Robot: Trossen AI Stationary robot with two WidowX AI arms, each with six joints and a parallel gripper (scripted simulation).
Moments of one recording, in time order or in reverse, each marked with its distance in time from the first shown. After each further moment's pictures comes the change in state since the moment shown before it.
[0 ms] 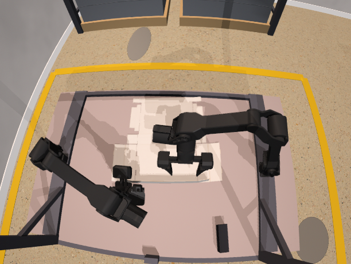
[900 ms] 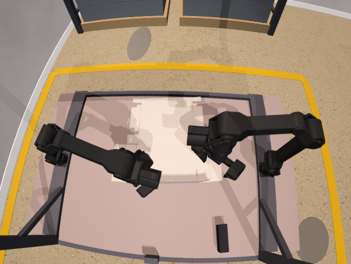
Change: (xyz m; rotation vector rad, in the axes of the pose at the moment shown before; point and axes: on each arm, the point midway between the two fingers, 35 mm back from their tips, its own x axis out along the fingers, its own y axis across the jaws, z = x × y) left arm 0.049 0.055 0.021 -0.752 0.138 -0.181; right arm -0.041 -0.105 -0.010 0.707 -0.212 0.052
